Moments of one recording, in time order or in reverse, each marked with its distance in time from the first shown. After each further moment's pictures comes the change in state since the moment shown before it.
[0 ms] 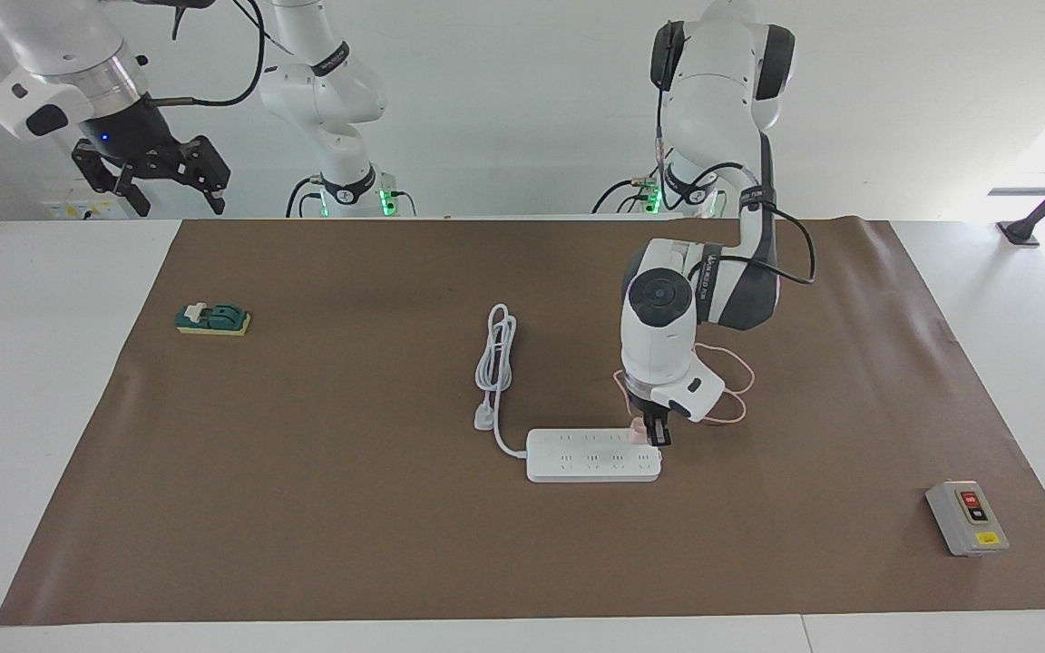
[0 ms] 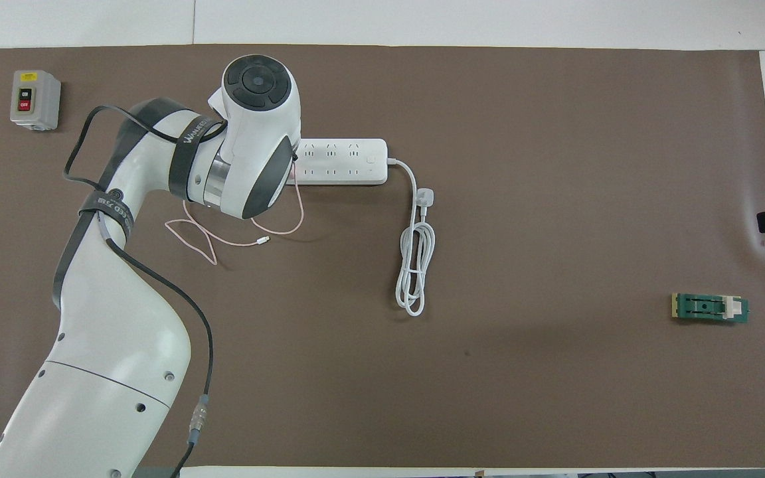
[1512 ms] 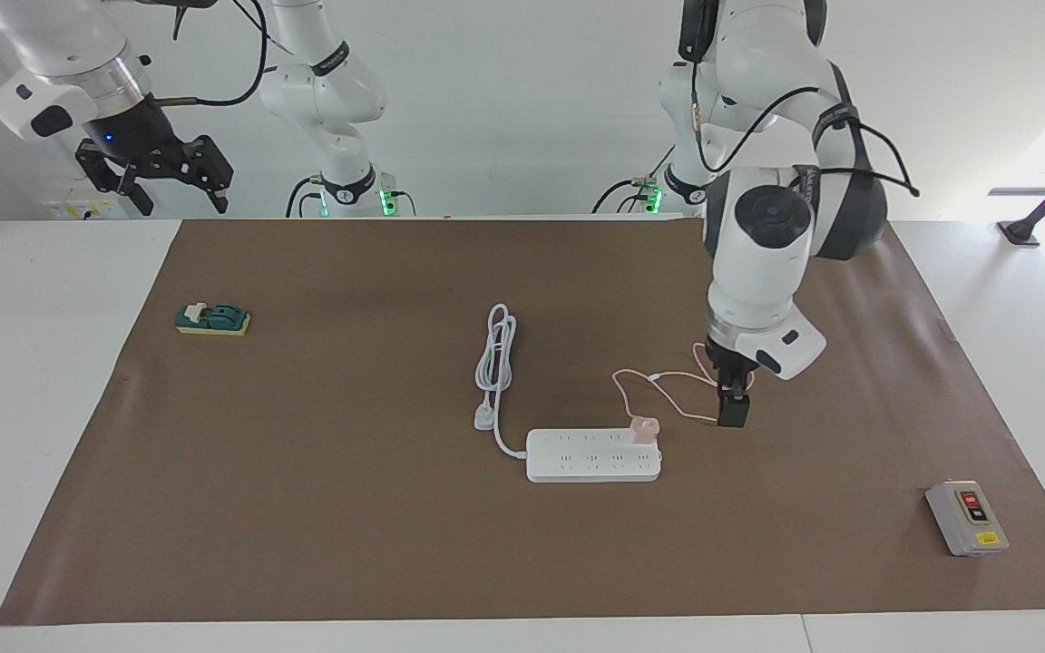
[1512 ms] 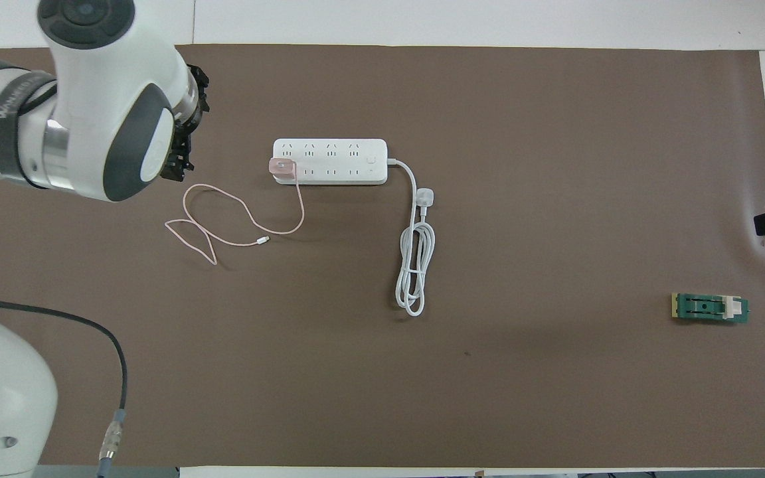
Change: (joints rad) left arm 0.127 -0.223 0.020 0.027 0.009 -0.186 0.419; right arm 0.004 -0.001 0.001 -0.001 0.000 -0.010 0.000
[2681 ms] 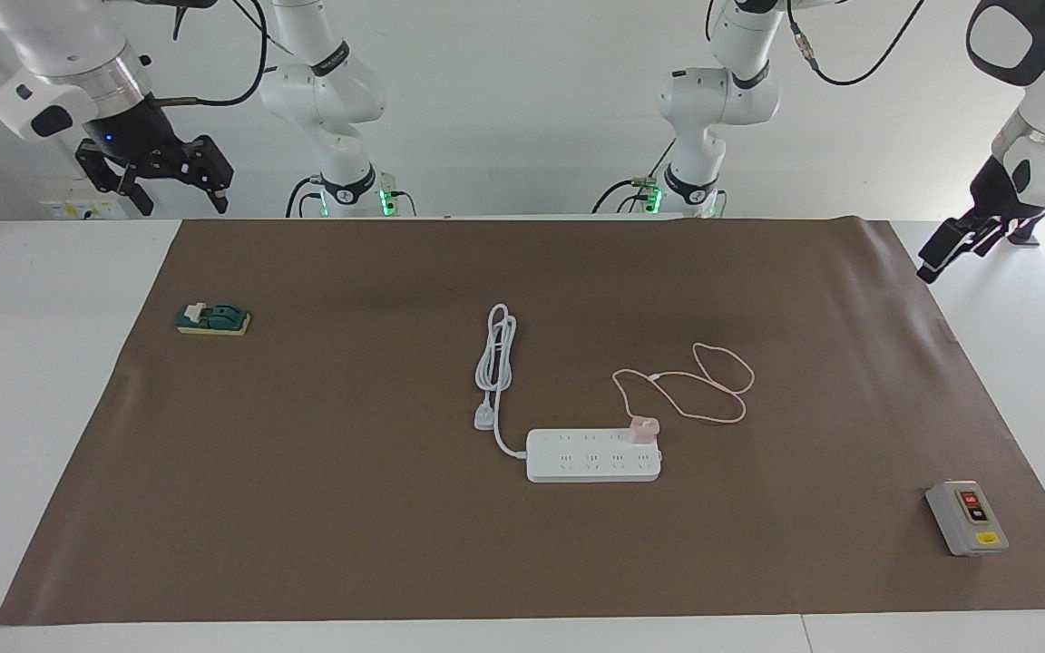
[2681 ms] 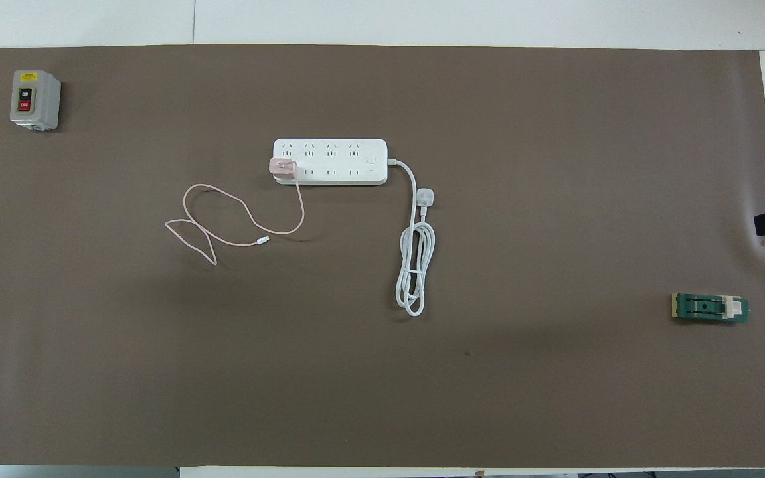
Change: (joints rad) left arm 0.365 -0.258 0.008 0.009 -0.024 -0.243 1.347; right arm 0.000 0.000 0.000 0.000 0.000 0.000 0.000
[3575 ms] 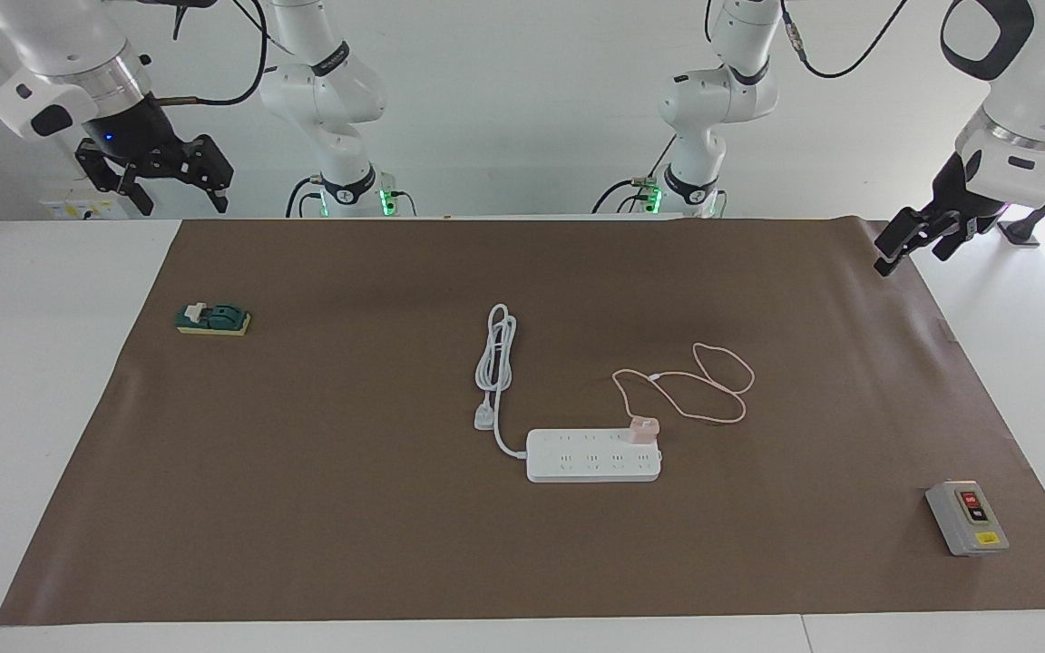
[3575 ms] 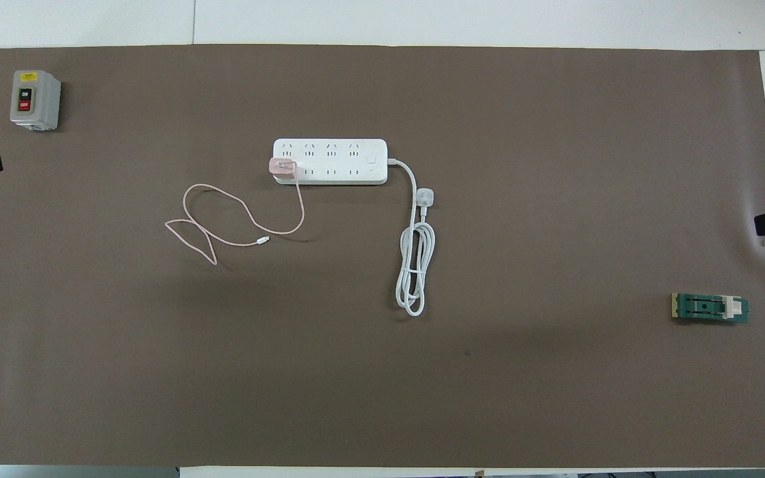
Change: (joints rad) left arm 0.180 -0.061 -0.262 -0.081 -0.024 0.014 0.037; right arm 0.000 -0.001 0.000 0.000 0.000 0.000 0.000
